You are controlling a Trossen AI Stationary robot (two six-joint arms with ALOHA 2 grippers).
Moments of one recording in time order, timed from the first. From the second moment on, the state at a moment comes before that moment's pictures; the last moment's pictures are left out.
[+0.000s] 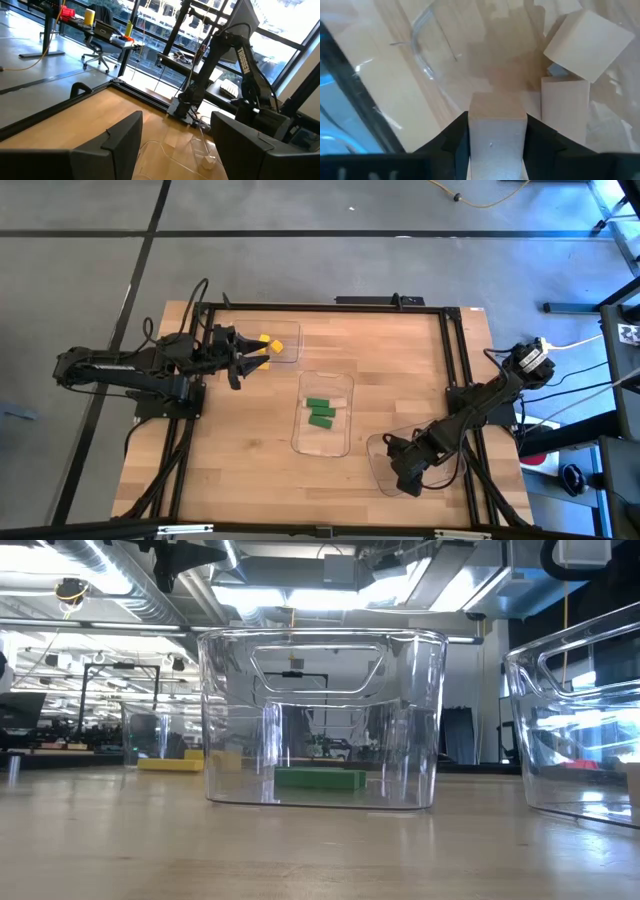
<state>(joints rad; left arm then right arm) 0.03 0.64 0.57 0.13 -0.23 -0.39 0.68 1.56 0.91 -0.70 -0.15 1.12</state>
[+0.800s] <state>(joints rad) 0.03 0.63 0.57 0.13 -0.21 -0.39 0.68 1.33 0.91 -0.70 -0.16 1.09</state>
